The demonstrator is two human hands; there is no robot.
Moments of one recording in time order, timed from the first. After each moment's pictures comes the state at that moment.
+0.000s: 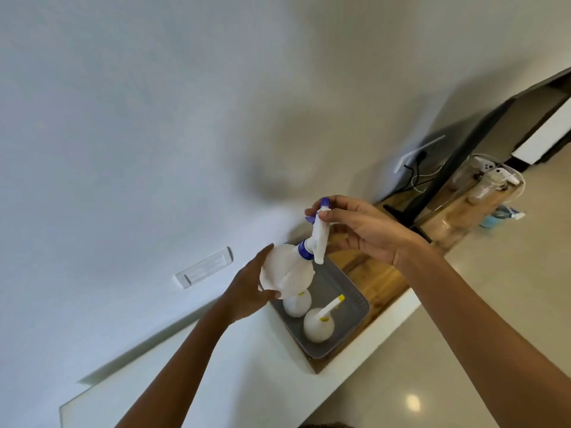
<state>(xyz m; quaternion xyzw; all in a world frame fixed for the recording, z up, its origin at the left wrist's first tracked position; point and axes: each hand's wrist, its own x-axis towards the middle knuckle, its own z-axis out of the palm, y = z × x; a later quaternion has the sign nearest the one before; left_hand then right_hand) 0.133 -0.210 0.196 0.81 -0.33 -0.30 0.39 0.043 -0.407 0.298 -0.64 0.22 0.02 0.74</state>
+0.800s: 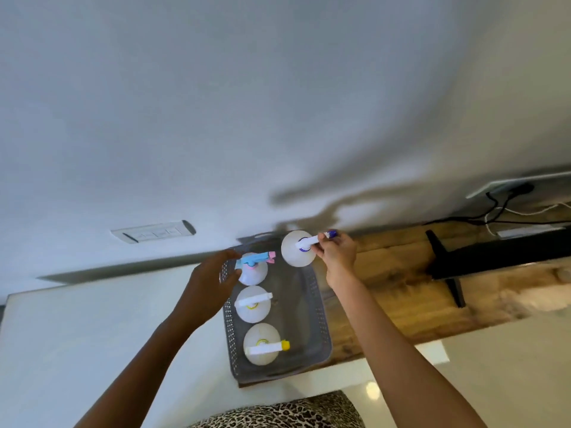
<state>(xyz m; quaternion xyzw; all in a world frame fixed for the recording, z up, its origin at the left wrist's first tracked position) 0.159 -0.347 0.109 0.89 -0.02 -0.17 0.42 0.179 -0.575 0.065 -0.51 0.48 -0.05 0.71</state>
